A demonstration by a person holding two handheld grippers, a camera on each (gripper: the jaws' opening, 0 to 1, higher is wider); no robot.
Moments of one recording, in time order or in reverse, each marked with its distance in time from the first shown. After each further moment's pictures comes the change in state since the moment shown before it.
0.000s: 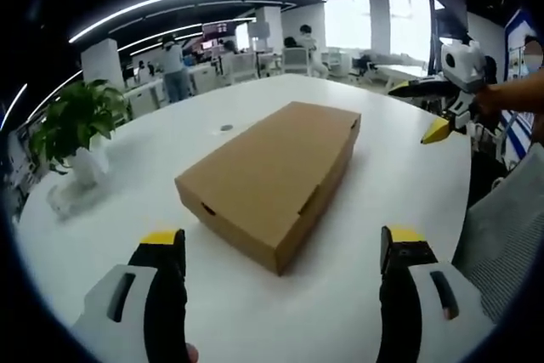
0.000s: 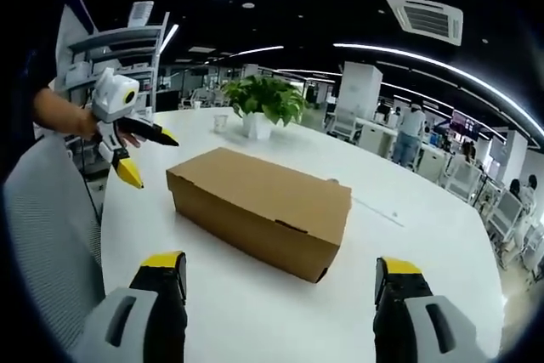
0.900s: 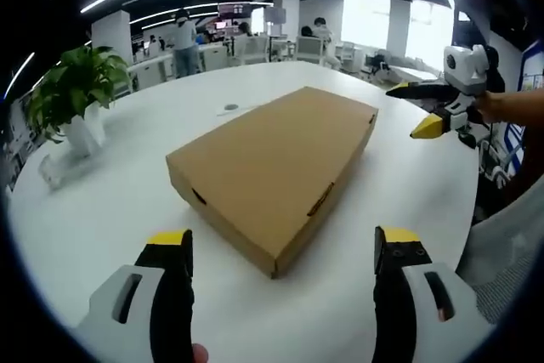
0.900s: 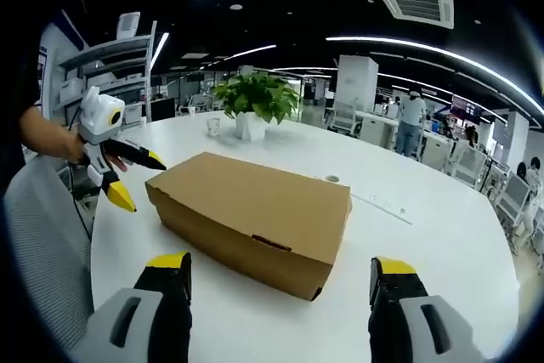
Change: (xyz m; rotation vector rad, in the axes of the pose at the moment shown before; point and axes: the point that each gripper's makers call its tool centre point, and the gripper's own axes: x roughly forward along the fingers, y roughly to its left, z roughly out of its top) left arm 0.025 0.003 -0.012 -0.119 0.068 0.013; right arm 0.041 -0.023 0.004 0.075 0.005 0.029
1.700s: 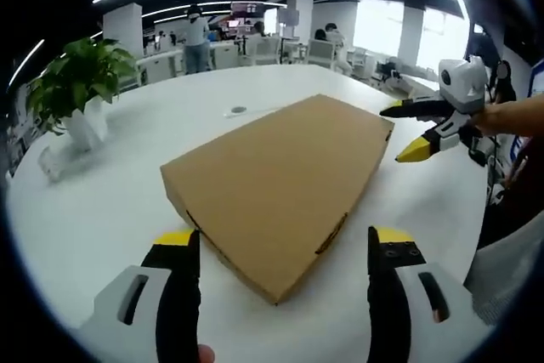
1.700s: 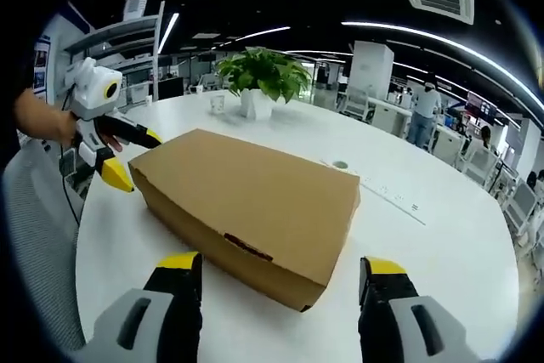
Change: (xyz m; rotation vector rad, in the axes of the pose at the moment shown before) left arm 0.024 0.002 0.015 -0.058 -0.006 0.036; right arm 0.042 -0.014 -0.011 -0.046 0.097 0.046
